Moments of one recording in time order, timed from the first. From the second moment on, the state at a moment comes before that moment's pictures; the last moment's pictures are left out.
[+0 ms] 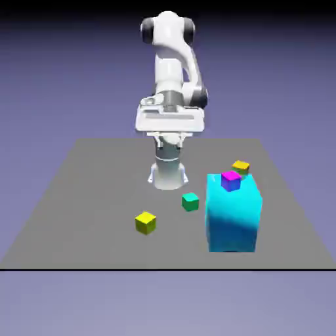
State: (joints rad) arm -0.02 -0.53 0.01 -2.80 0.01 3.01 0.77
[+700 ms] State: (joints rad) arm -0.43 0.19 0.17 -2.72 0.12 2.73 1.10
